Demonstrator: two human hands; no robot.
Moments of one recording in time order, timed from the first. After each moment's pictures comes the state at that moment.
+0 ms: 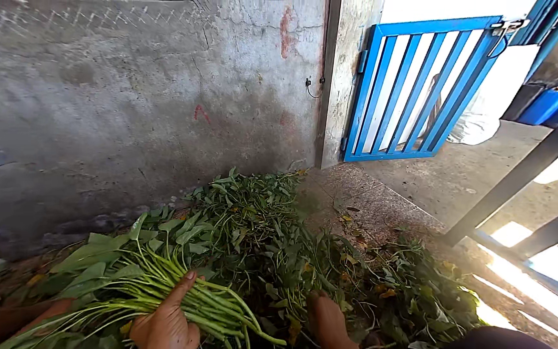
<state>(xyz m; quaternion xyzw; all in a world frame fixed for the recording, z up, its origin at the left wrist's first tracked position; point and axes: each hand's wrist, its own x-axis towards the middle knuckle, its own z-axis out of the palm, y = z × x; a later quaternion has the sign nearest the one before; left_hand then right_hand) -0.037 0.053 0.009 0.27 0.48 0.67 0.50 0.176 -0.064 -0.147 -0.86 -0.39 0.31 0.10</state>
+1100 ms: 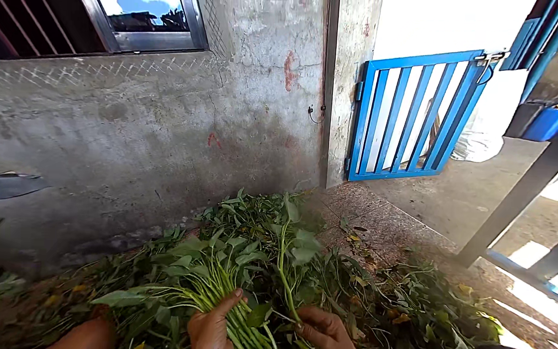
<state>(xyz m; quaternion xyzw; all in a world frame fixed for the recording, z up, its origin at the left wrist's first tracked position) -0.021 0.044 -0.005 0.30 0.47 0.55 0.62 0.155 -0.085 -0.086 -0.50 -0.44 0.40 0.63</state>
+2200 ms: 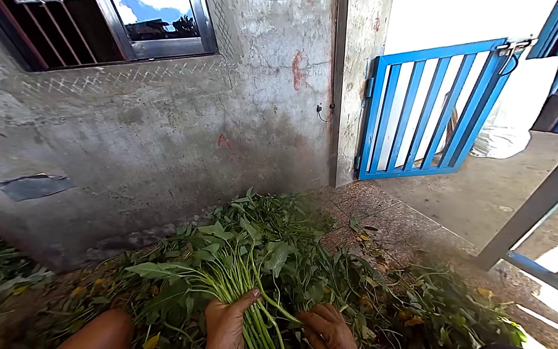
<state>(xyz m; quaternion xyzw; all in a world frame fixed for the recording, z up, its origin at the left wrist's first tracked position) -0.019 0.043 -0.009 0.39 0.47 0.52 0.60 0.146 -0.087 -0.085 -0.63 -0.61 0.11 0.46</state>
